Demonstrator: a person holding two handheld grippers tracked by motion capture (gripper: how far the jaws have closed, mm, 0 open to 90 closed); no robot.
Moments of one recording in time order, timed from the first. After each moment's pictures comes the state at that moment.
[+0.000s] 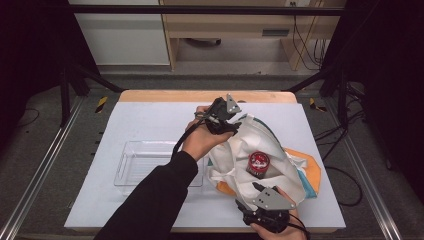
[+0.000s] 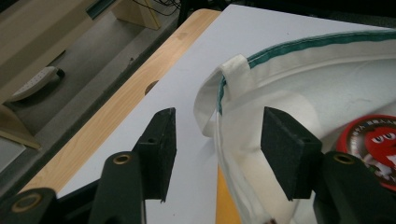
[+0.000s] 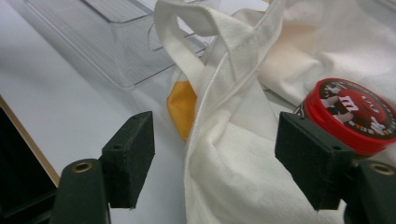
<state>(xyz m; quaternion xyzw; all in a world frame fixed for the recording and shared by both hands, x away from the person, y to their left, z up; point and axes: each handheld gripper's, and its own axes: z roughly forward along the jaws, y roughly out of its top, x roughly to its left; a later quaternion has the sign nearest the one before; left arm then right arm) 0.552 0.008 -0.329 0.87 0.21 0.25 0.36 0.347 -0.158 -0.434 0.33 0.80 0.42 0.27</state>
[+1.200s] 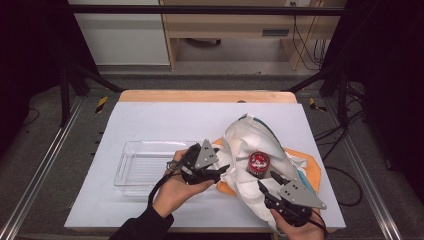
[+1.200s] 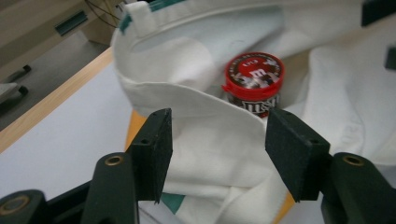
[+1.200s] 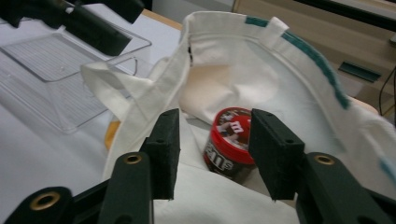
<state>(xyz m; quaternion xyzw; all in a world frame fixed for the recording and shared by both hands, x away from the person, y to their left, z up) 0.439 0.060 -0.373 0.86 0.17 0.22 0.43 0.347 -0.198 -0.397 0.37 0.74 0.44 0.34</state>
